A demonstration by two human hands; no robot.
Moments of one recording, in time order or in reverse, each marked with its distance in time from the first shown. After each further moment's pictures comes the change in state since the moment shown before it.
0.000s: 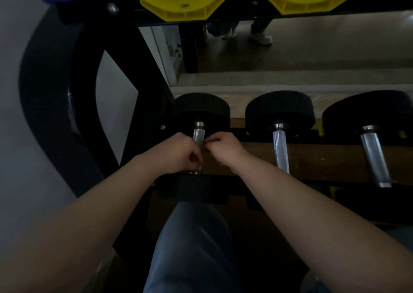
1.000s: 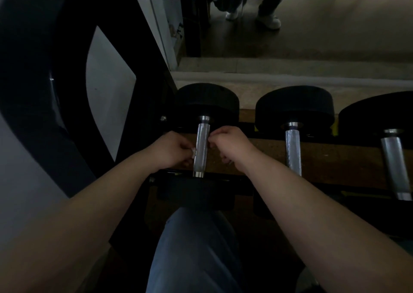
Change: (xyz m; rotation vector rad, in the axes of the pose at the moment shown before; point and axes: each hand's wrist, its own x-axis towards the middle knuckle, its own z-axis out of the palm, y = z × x) left_hand 0.001 -0.033 0.025 -0.726 0.027 -0.544; right_hand 0.005 -0.015 -0.001 0.119 -0.065 0.176
